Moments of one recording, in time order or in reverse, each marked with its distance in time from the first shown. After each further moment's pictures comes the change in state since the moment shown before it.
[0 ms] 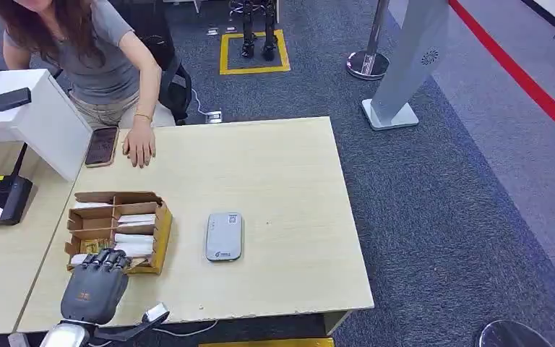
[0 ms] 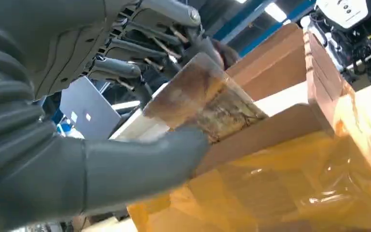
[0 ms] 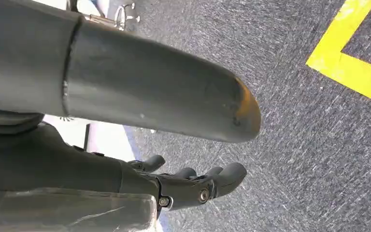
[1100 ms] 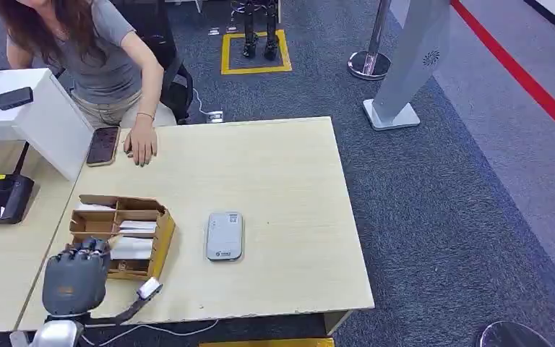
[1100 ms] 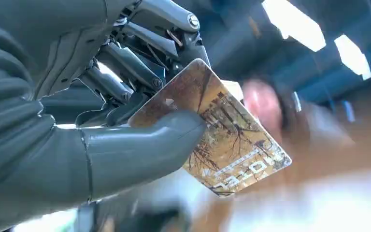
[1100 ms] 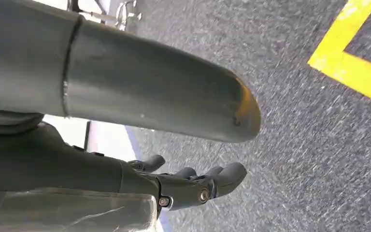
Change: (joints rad) left arm -0.149 0.184 -0.243 -0.073 -0.074 0.242 0.436; right arm -0.002 0.000 0.000 0.000 0.014 0.005 -0.003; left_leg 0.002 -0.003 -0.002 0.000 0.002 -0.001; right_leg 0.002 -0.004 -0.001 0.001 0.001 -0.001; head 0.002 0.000
